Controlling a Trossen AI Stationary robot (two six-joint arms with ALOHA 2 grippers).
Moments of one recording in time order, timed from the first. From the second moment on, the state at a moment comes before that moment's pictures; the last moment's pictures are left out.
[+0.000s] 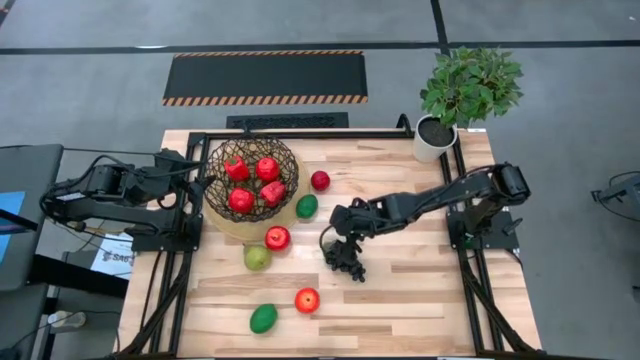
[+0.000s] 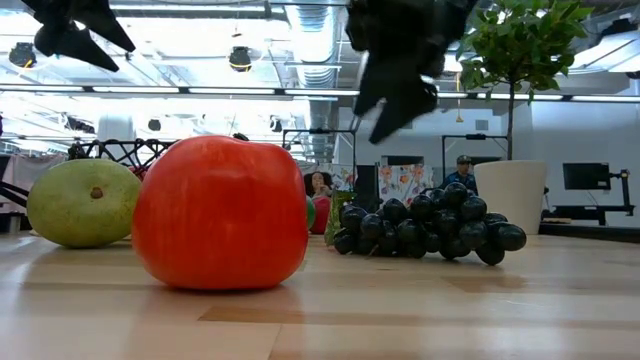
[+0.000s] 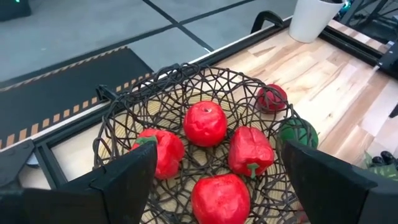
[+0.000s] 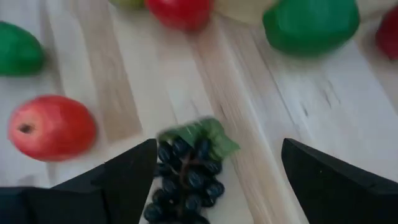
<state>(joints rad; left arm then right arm) -0.03 0.44 0.89 -1.15 -0.64 -0.65 0.15 1.68 1.25 -0.53 0.12 0.51</state>
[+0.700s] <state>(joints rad) -0.03 0.44 0.85 -1.15 -0.65 -0.62 0.12 1.69 1.35 -0.77 0.16 0.63</state>
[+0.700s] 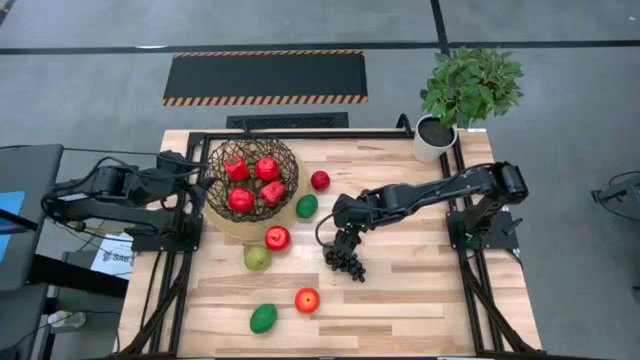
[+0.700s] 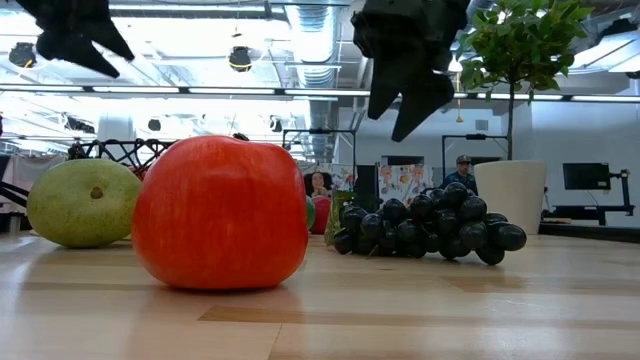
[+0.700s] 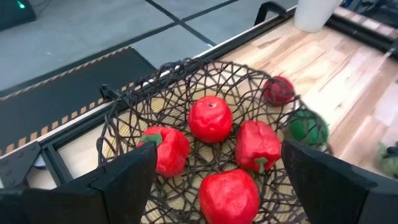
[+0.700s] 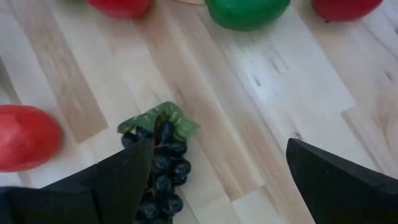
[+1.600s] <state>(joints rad) -0.03 0.41 0.84 -0.84 -0.29 -0.48 0.17 1.82 1.35 -0.84 0.18 0.68</state>
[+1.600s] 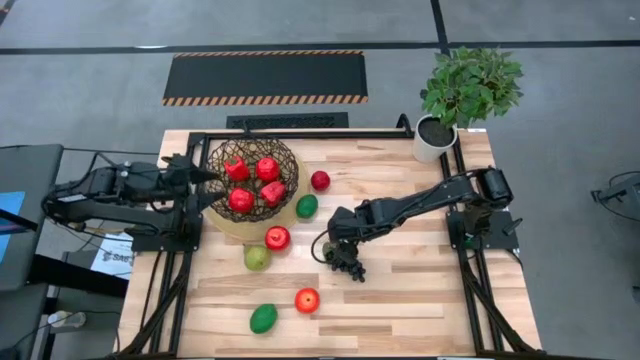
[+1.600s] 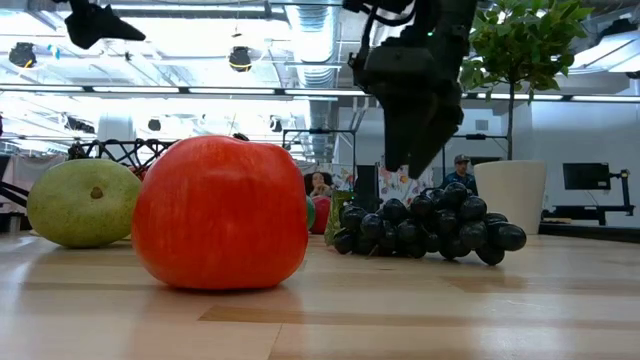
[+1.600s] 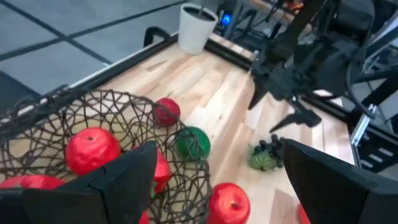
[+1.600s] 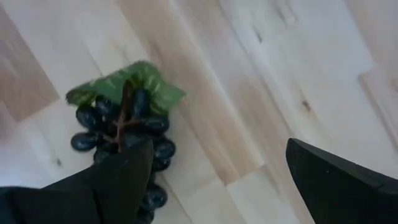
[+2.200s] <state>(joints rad) -0.03 0.39 0.97 -1.10 -0.26 -0.49 0.18 1.82 1.35 -0.85 0.17 0.74</state>
